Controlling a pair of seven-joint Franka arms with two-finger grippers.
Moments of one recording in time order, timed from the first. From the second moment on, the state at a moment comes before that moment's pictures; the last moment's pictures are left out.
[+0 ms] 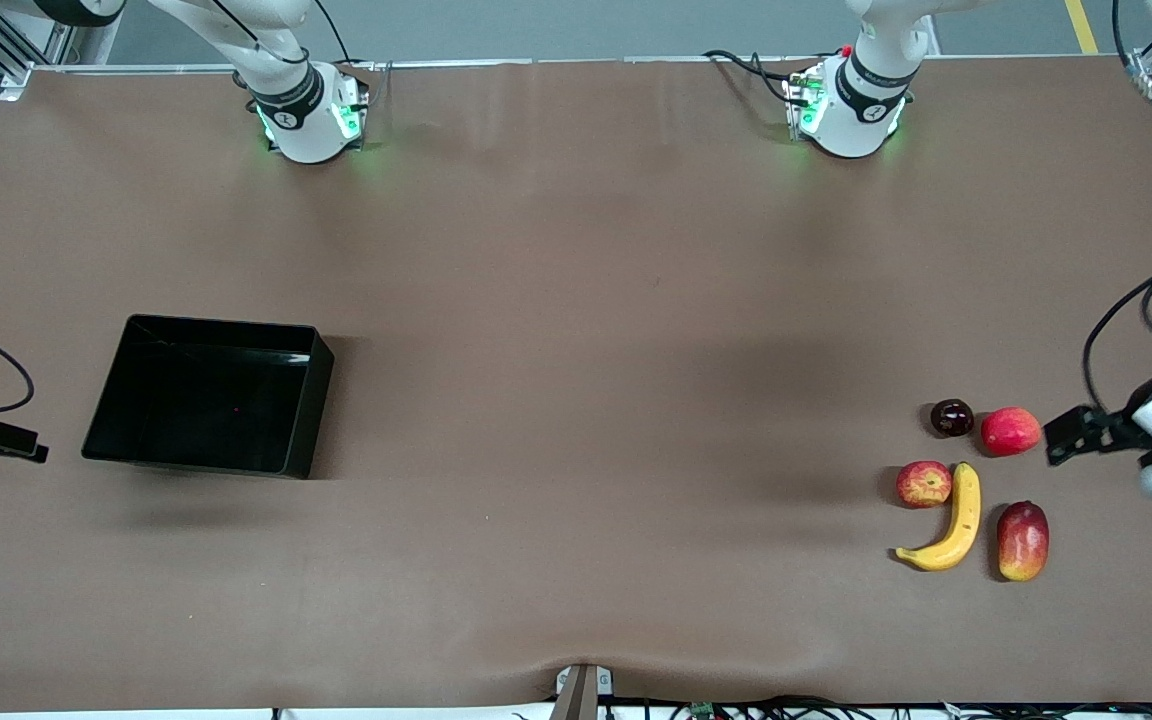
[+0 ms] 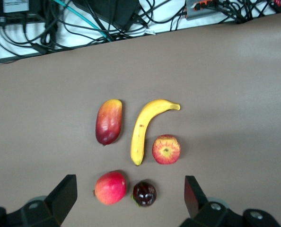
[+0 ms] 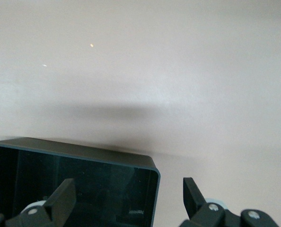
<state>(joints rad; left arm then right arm) 0.14 0.35 -0.14 -1.38 0.12 1.93 0.11 -0.19 0.54 -0.13 -1.32 0.13 1.93 -0.40</state>
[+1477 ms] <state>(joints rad) 0.01 -0.12 -0.03 -1.63 -0.02 1.52 -0.05 -0.07 0.03 -0.11 -1.42 0.03 1.37 -0.20</state>
